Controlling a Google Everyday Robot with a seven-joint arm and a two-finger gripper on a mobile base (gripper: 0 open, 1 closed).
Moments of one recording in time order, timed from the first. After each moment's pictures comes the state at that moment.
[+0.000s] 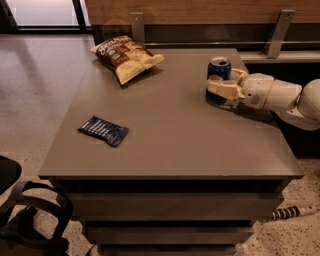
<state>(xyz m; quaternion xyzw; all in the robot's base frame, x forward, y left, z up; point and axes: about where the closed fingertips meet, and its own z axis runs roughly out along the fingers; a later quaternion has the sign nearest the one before) 0.686 -0.186 0.870 -0.36 0.62 0.31 0.63</state>
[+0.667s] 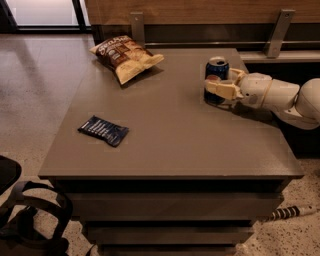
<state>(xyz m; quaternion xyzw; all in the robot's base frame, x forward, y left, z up) 0.687 -0.179 0.871 -0.36 0.62 0.31 0.62</state>
